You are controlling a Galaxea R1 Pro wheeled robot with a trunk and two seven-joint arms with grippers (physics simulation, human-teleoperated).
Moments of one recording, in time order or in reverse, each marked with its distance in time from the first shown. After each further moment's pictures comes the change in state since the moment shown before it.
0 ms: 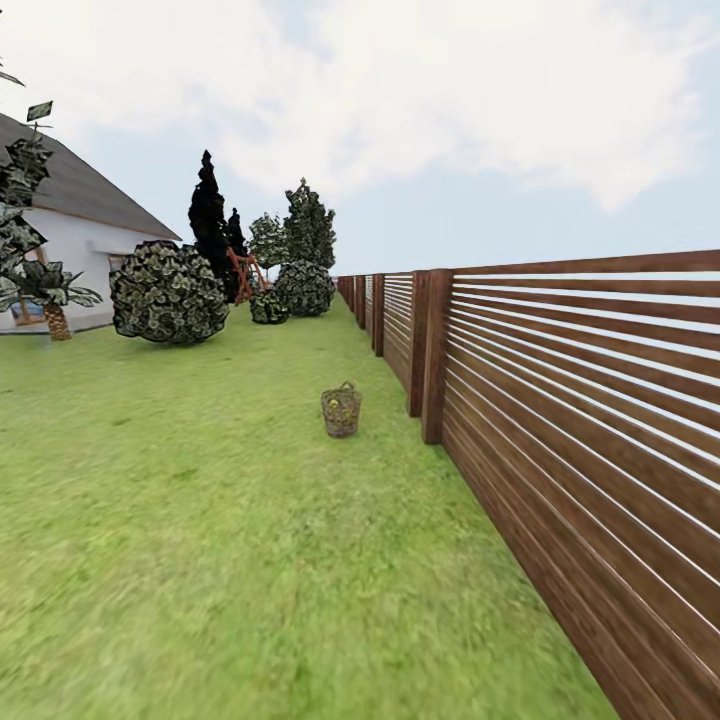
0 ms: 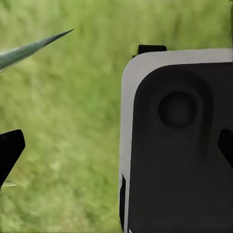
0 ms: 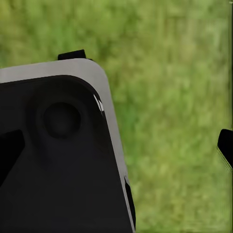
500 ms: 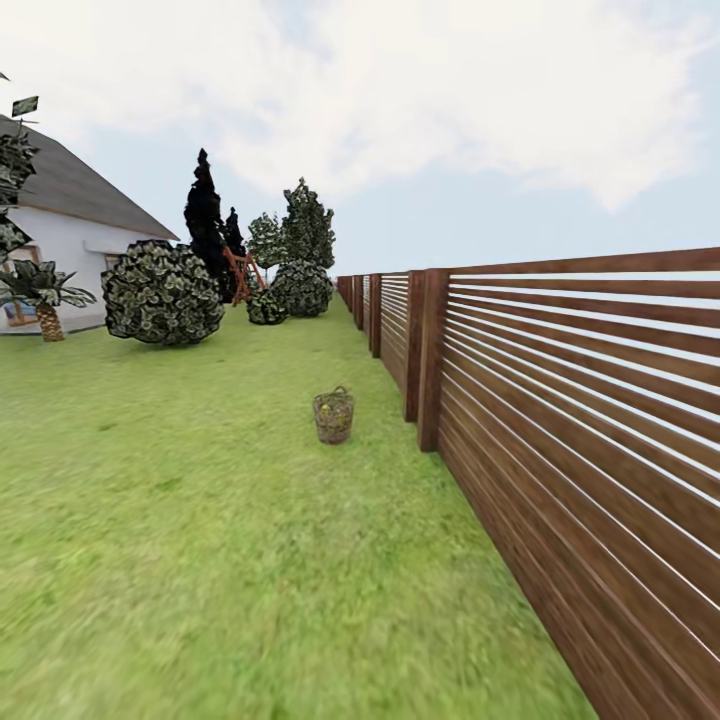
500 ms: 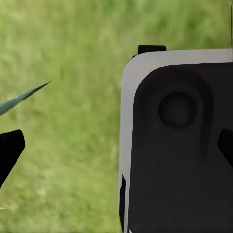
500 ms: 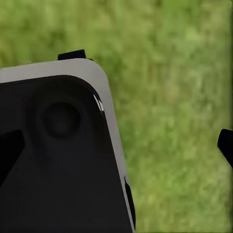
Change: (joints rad) left arm 0.000 0.000 0.000 0.000 0.000 0.000 0.000; right arm 0.000 0.000 0.000 0.000 0.000 0.000 0.000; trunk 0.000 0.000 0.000
